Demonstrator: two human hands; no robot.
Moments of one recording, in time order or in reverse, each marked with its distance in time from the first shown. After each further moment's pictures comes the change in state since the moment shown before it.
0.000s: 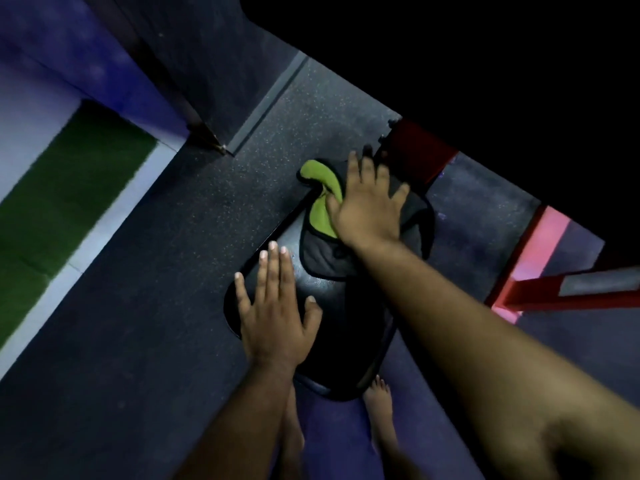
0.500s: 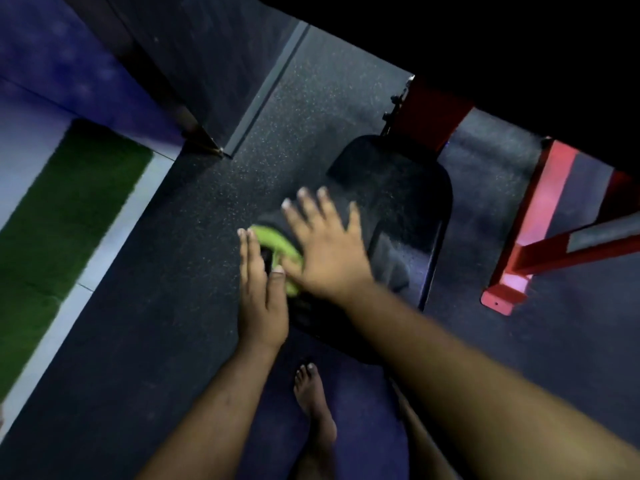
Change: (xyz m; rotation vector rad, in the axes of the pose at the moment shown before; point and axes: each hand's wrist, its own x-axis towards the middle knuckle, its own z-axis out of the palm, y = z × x) left_hand 0.001 -0.079 -0.027 -0.855 -0.007 -0.118; right_hand -0.113 -0.085 0.037 0.003 -0.013 -0.273
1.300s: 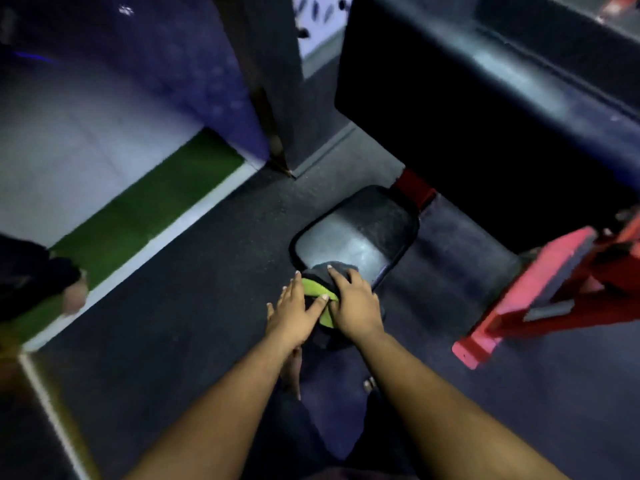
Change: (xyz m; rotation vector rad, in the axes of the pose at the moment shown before) left_hand -0.182 0.168 -0.027 0.436 -0.259 -0.494; right_hand -0.211 0.015 -0.126 0.215 -0.213 -0.021
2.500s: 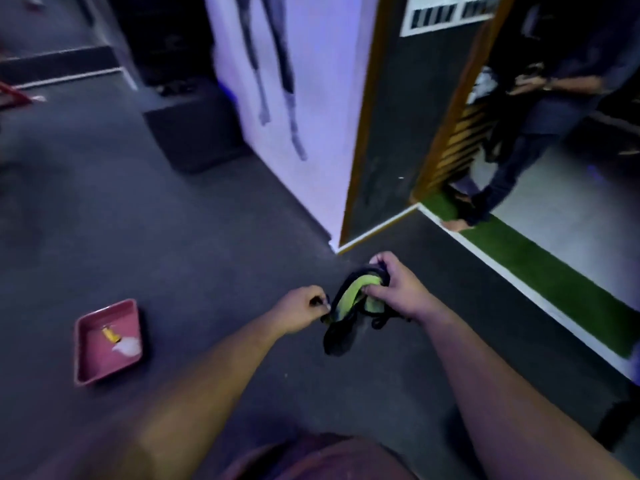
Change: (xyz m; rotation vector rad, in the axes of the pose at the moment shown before) left_hand -0.702 -0.222 0.302 -0.926 0.970 -0.645; right_hand -0.574 -0.188 0.089 -0.180 -1.030 -1.347
